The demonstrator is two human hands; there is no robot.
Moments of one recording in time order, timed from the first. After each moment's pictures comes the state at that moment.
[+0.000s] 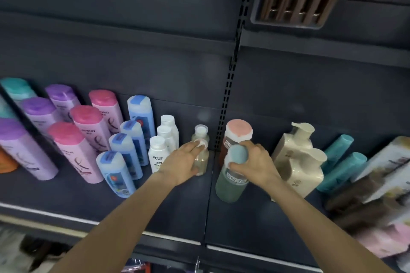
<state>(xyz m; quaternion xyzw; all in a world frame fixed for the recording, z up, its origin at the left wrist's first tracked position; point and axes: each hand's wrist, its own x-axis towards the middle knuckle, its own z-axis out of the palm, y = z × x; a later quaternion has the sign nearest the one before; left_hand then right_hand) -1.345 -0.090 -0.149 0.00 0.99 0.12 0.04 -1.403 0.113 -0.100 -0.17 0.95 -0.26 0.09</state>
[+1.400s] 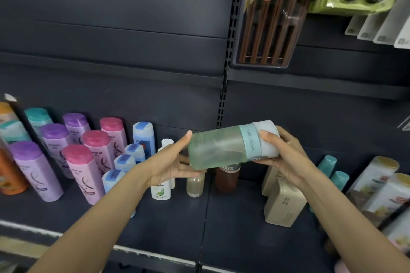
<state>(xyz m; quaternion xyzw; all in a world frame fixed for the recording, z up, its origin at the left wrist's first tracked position) -1.295 -0.075 -0.020 -0.13 0.60 0.78 0.10 -1.394 0.170 0.001 -0.14 0.65 -0.73 0.16</state>
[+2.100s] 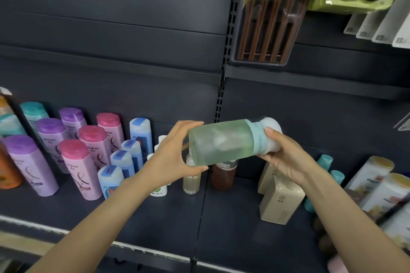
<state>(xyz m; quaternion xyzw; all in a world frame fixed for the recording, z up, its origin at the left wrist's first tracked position) -1.282 -0.055 -0.022 0.09 0.85 0.46 -0.23 -1.406 0.180 -0.001 -0.10 0.55 -0.79 0.25</state>
